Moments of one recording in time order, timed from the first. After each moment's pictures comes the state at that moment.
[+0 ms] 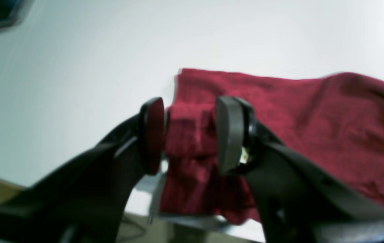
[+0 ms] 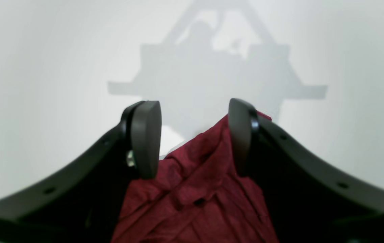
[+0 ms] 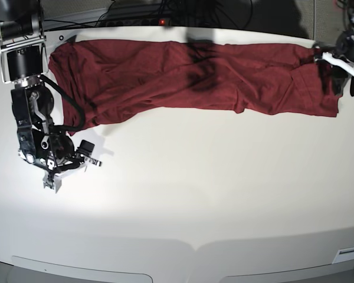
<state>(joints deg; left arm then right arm) 36.7 -16.3 -25.4 111.6 -19.8 -11.6 26.1 16.0 26.6 -9.9 81.7 31.1 36.3 -66.9</state>
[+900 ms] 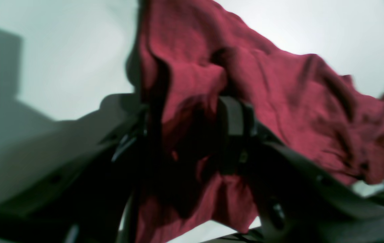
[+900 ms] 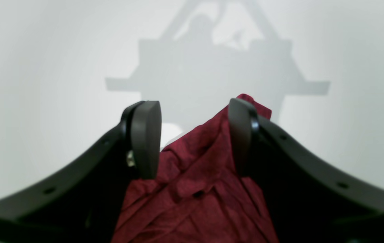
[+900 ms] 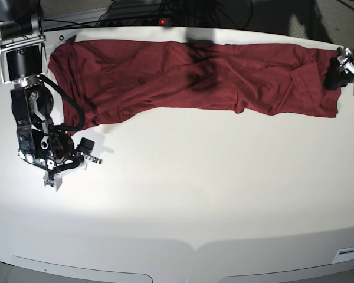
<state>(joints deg) 18.8 -28.1 -26.0 66.9 -60.2 -39.0 47.5 16.0 26.7 -9.9 81.7 31.1 36.3 -69.0</state>
